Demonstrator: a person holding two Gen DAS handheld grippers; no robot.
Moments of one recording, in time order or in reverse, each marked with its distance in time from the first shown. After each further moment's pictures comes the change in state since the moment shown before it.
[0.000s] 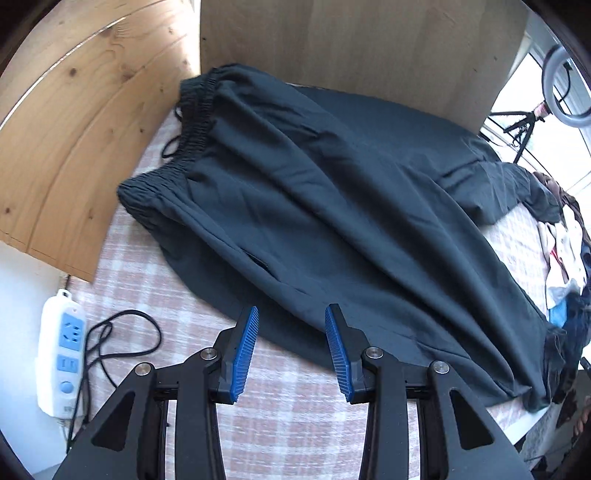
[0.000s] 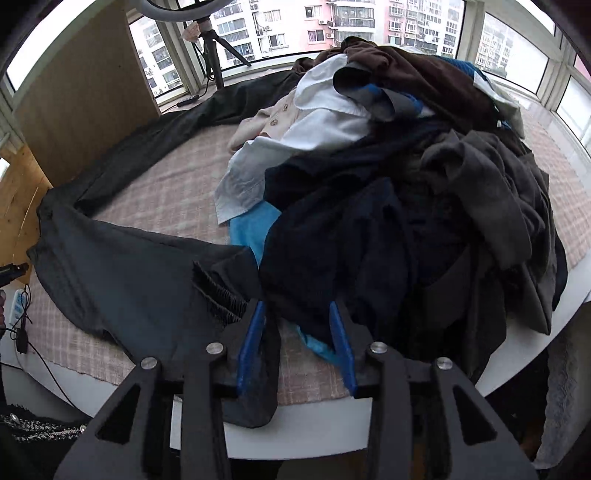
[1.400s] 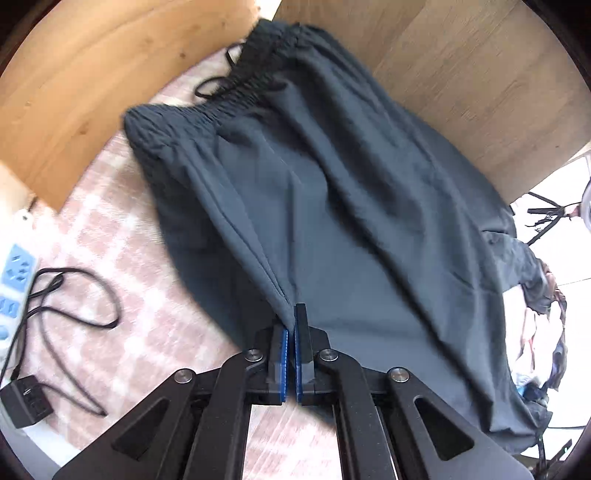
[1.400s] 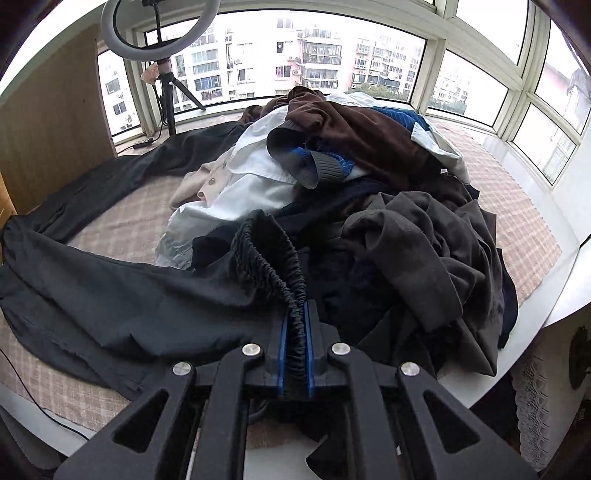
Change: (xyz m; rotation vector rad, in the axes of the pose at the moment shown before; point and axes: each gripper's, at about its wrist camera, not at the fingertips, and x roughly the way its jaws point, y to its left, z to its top) left arm 0.030 0.044 0.012 -0.371 0.025 -0.109; right arm -0.030 -0.039 0.031 0.023 -0.155 -0.200
